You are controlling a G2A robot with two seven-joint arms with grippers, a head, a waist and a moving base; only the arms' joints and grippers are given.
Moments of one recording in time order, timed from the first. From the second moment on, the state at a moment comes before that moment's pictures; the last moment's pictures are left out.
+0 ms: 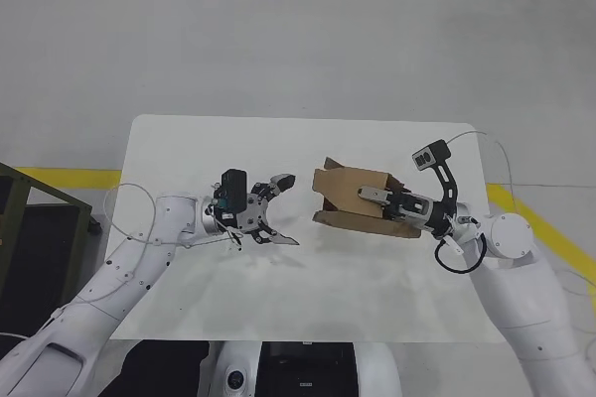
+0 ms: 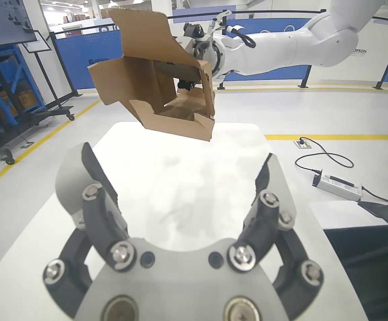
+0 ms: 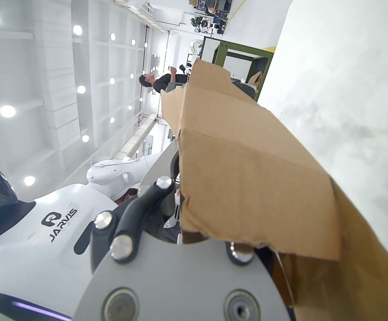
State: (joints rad) left arm 1.03 -0.95 -0.94 -1.41 1.44 -0.97 0.69; right arm -1.19 -1.09 1.26 -1.58 0.55 -0.27 1.06
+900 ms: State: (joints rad) left arm 0.95 -0.86 -0.87 -1.45 1.52 -1.01 0.69; right arm -1.15 -1.10 1.21 -1.55 0.57 -0.20 1.03
